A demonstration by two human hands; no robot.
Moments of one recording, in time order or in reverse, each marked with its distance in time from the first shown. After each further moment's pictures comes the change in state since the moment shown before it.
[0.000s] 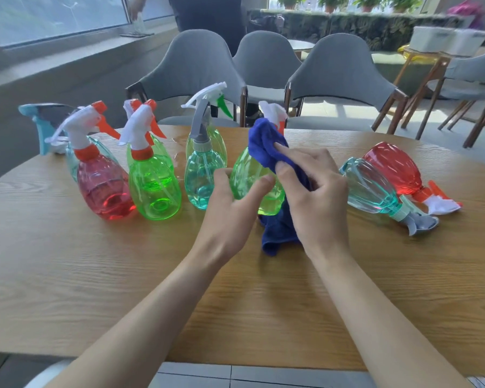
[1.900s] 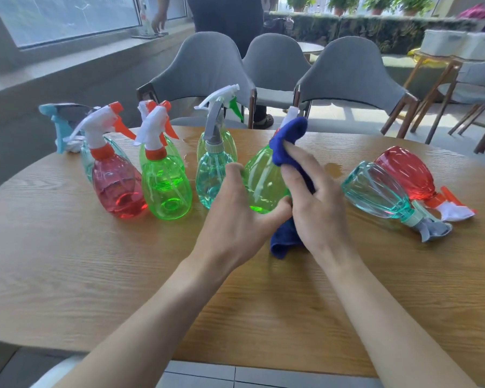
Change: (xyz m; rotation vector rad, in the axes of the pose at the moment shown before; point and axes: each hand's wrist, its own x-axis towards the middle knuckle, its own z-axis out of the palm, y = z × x) left_hand -0.008 -0.001 -0.011 0.378 0.104 0.187; right_hand -0.003 -0.005 0.008 0.083 -0.175 0.068
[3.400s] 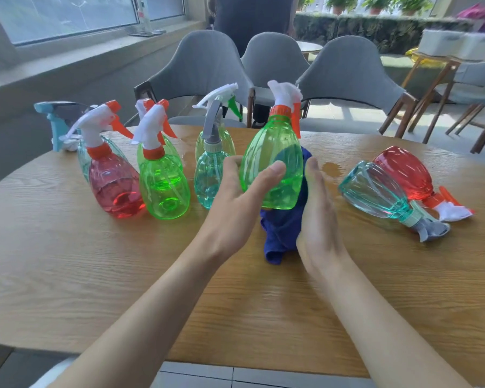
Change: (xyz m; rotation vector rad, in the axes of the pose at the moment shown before) left_hand 0.012 0.001 -0.005 -0.520 -0.168 -0.132; right_hand -0.008 0.009 0.007 0.470 -0.008 0.355
